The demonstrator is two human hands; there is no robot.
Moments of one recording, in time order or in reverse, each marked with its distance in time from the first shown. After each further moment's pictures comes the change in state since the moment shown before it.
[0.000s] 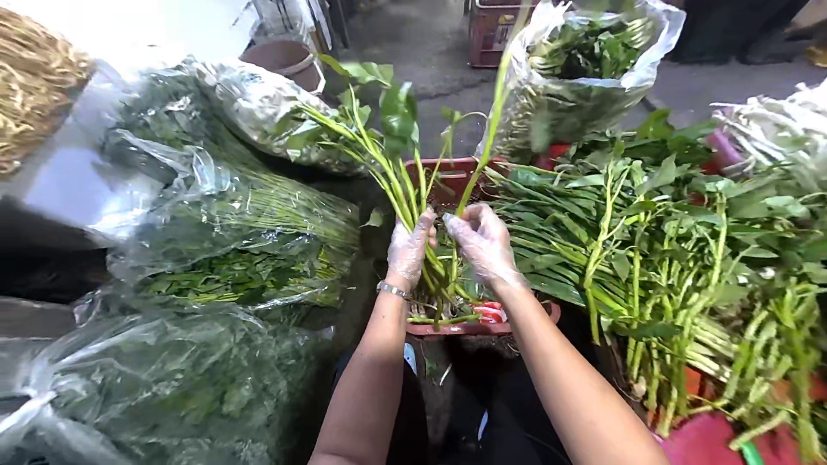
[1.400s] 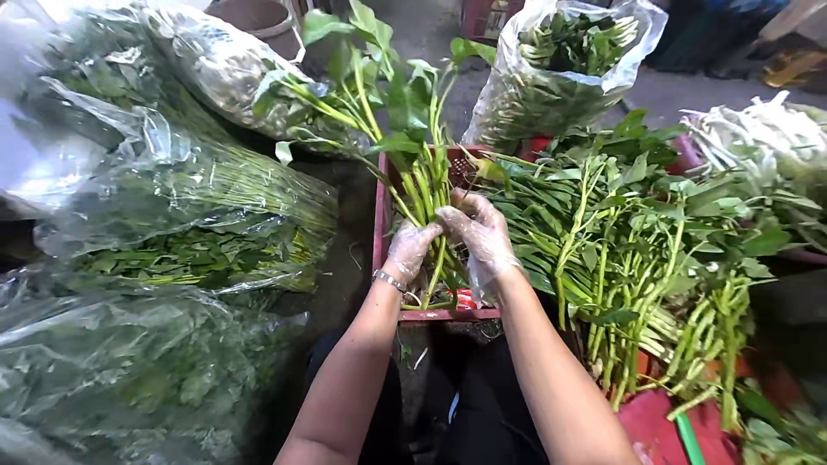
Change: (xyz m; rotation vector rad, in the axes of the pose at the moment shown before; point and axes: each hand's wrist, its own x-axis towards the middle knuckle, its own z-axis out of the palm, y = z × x) left_hand -0.018 -0.011 0.023 -0.030 -0.156 -0.123; right_hand 0.002 0.016 -0.021 0.176 0.029 0.049
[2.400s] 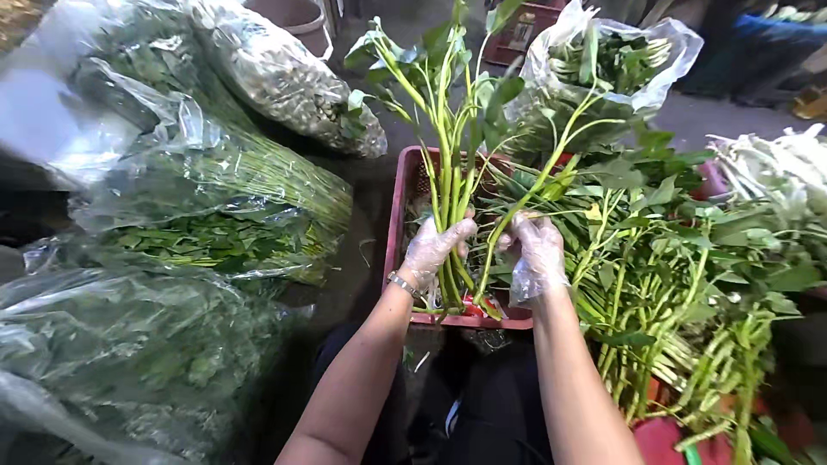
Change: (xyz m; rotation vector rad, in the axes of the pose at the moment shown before) left_hand -0.012 0.014 0.000 -0.107 -0.180 0.081; right_hand -0.008 0.001 -0.028 0.215 0.231 0.037
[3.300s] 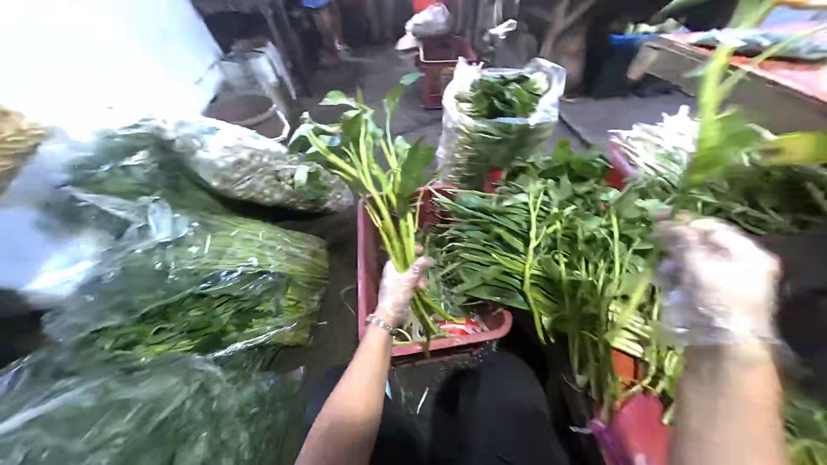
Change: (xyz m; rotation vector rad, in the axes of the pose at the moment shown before) left_hand -0.005 -0.016 0.034 0.070 0.113 0.082; right_hand -0.053 -0.096 -0.214 -0.437 0.344 -0.511
